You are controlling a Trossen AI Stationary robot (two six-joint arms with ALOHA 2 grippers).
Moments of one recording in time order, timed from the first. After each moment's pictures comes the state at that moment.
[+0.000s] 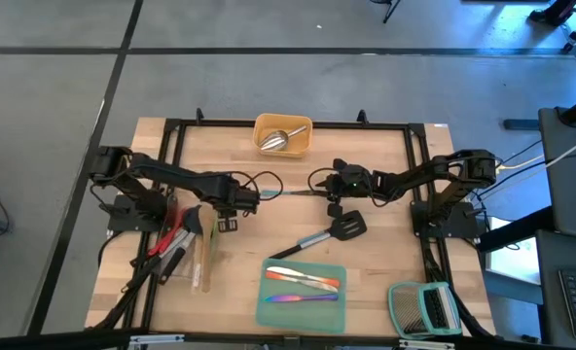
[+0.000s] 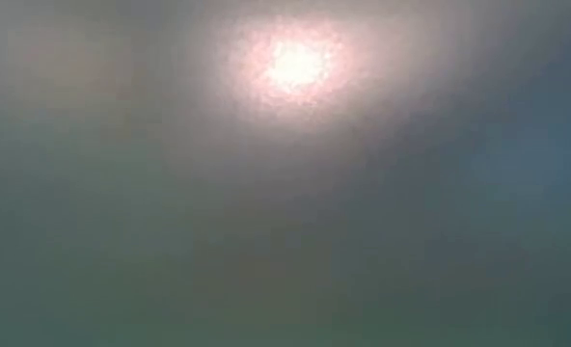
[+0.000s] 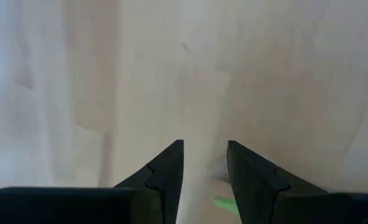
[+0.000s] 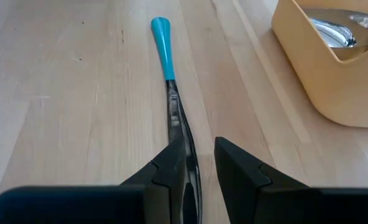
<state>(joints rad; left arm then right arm) -0.04 1.54 0.98 -1.00 -0.25 -0.25 -0.19 1.64 0.47 0.59 0.03 -0.17</state>
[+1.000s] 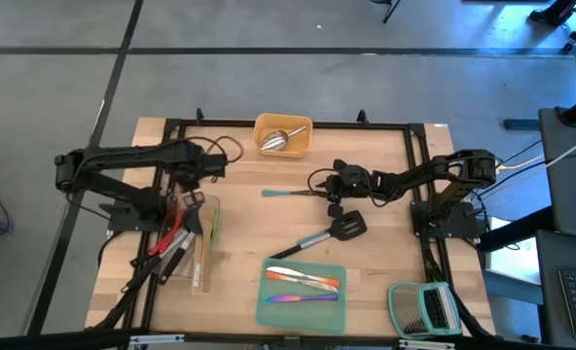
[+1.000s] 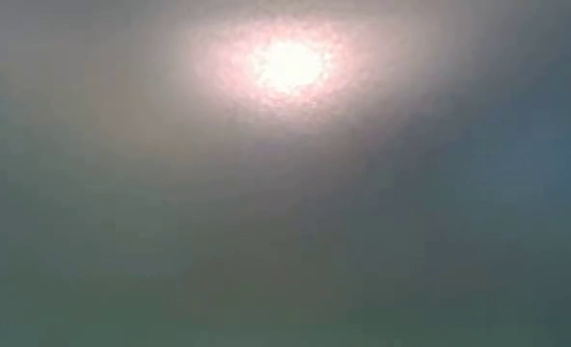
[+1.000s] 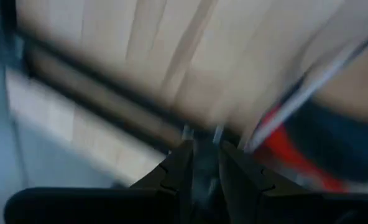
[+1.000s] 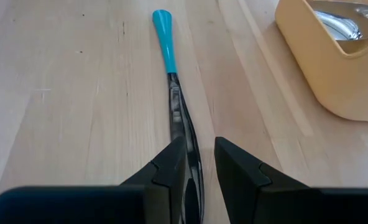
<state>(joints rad) 0.25 1.22 0.98 -1.52 -0.26 -0.24 -0.19 1.64 0.47 0.57 0.03 -0.16</state>
